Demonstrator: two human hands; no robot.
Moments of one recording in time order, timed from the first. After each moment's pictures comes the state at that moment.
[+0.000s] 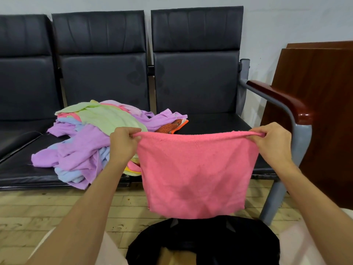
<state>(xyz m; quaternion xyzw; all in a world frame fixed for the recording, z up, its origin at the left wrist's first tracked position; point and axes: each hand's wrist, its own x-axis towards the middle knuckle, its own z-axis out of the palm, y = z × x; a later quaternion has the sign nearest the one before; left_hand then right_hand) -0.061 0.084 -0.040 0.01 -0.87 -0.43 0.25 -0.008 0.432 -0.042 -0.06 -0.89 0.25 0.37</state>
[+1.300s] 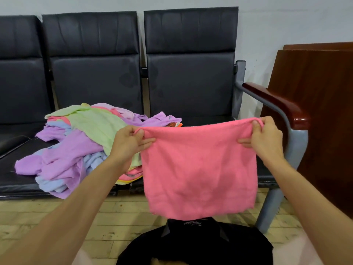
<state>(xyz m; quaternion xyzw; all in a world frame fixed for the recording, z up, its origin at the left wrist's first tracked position) -0.067 0.130 -0.029 -0.02 -0.70 -0.70 0.10 -0.037 0.446 -0.034 -0.12 -0.82 0.45 0.33</state>
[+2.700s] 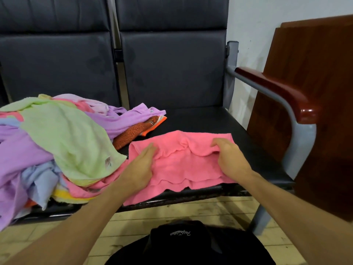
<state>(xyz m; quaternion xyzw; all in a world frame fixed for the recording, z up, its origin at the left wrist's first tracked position) -0.158 0.184 -0.154 -0.22 -0.94 -0.26 0.04 -0.116 0.457 -0.129 0.00 -0.96 0.22 0.15</state>
